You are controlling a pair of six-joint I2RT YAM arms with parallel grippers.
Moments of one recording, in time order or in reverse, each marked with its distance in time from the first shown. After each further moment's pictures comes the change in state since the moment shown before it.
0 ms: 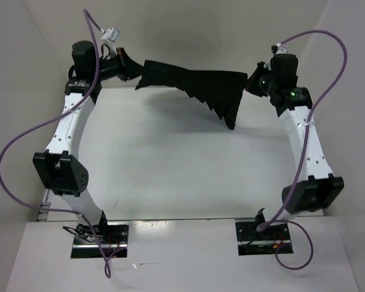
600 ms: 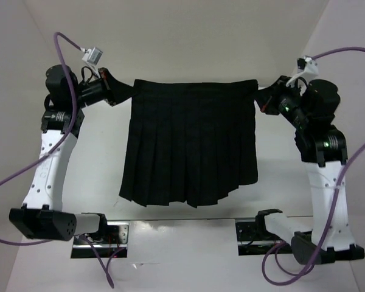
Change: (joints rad) left arm 0.030 -0.533 -0.466 -0.035 0.050 -0.027; right arm 0.003 -0.494 -0.193 -0.036 -0.148 -0.041
